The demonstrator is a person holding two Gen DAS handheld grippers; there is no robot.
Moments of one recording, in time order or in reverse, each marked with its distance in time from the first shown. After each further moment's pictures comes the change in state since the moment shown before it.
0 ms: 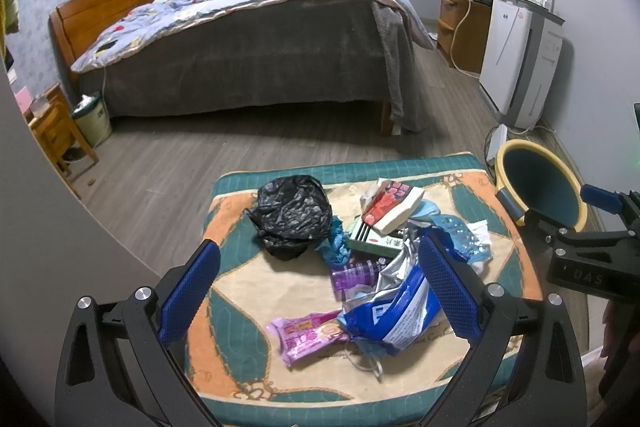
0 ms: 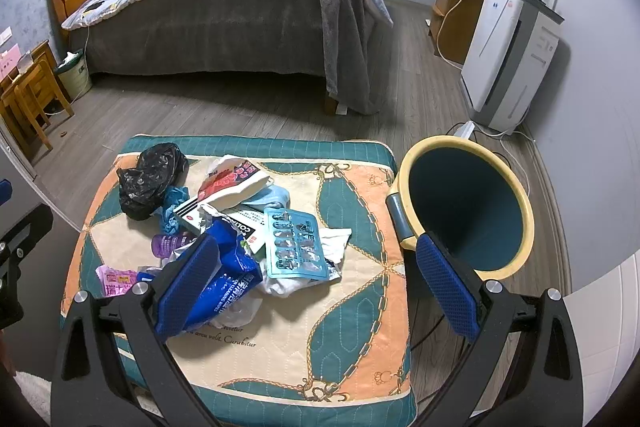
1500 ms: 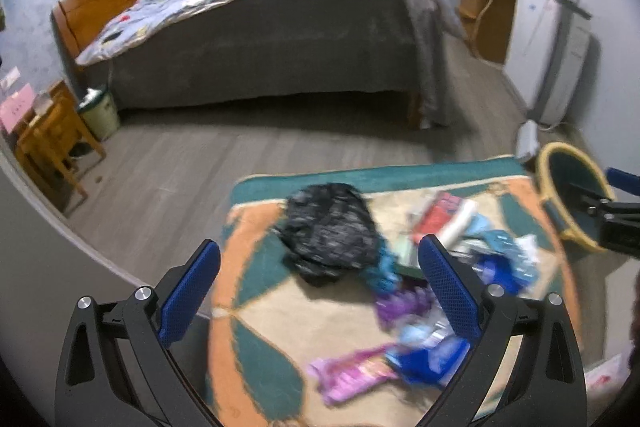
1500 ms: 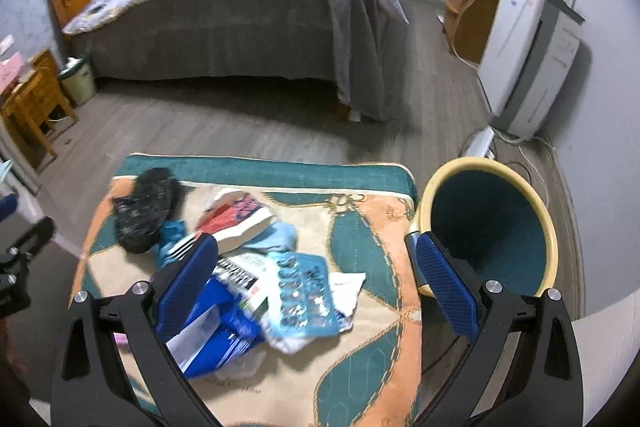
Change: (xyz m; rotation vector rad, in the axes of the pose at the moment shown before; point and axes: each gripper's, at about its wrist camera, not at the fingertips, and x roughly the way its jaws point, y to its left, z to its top) left arm 0.065 0.049 0.029 0.003 0.054 0.070; right arm 0.061 -0.003 0.050 0.023 0.041 0.028
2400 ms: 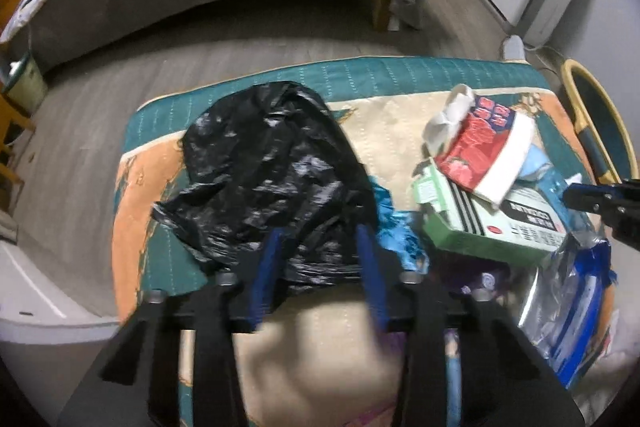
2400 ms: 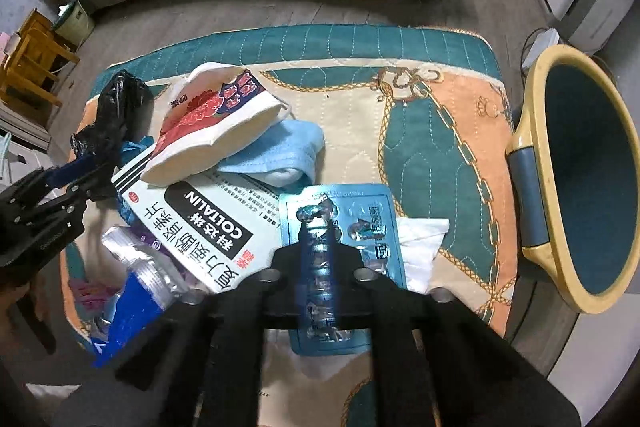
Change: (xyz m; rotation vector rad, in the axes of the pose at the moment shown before) left arm 0.154 -0.026 -0.026 0.101 0.319 -0.213; right arm 0.119 0.002 -0.037 0.022 0.408 0.149
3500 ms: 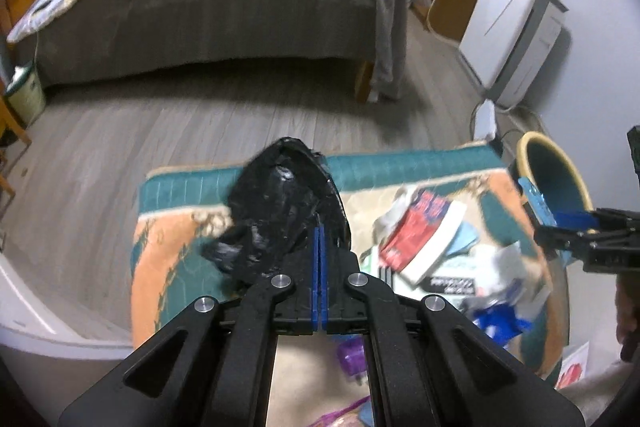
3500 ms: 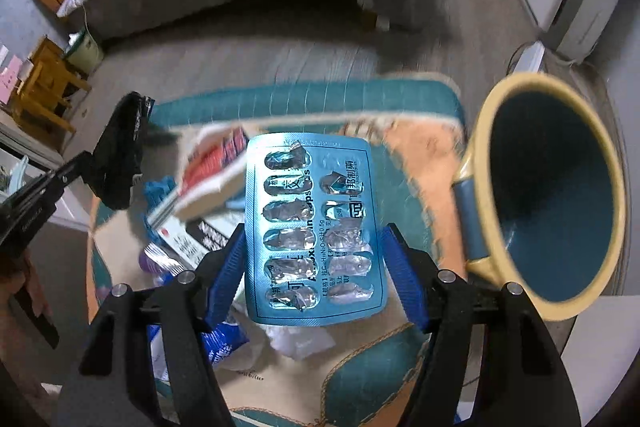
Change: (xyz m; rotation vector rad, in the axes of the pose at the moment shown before) left arm -0.077 -0.008 0.034 -0.040 -0.221 -0.069; right arm -0.069 -0.027 0.021 0.017 -0.131 0.042
